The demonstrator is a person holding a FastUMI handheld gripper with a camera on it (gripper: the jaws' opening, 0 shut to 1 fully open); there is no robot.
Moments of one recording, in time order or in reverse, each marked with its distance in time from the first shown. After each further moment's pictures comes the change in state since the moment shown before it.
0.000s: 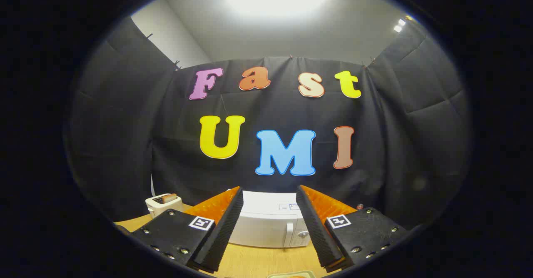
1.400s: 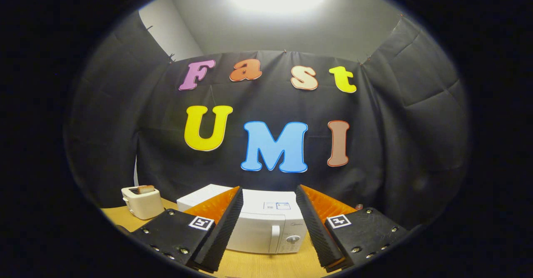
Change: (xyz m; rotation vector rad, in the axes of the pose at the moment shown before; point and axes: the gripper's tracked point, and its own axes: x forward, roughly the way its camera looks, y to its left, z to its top) arm 0.071 -0.041 -0.084 -0.036 0.005 -0.050
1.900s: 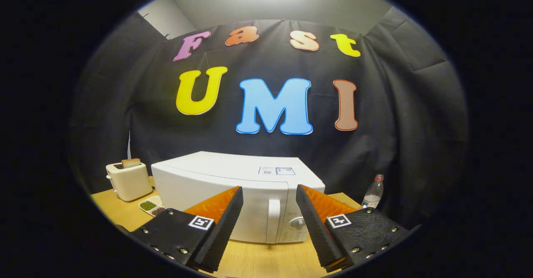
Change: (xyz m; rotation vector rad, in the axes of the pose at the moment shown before) arm 0.072 -0.017 -0.134 0.022 0.160 0.014
